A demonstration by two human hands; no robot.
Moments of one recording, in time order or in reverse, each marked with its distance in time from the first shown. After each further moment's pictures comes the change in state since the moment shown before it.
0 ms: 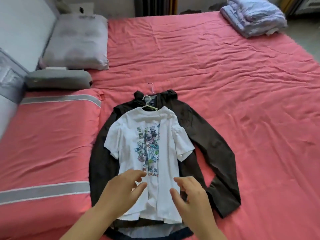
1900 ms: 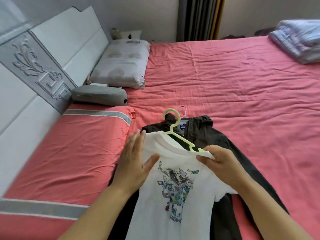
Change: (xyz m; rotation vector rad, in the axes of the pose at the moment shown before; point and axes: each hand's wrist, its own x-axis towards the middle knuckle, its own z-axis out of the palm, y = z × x) left_hand 0.122 -0.050 -0.052 -0.052 0.556 -0.084; right_hand 0.233 0.004 -0.012 0.108 -0.224 -0.341
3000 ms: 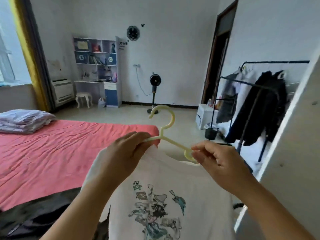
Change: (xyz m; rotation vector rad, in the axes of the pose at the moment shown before) left_hand -0.335 0.254 -0.252 -0.794 -0.314 1.626; right_hand -0.560 -0.521 0.069 -0.735 1.304 0.539
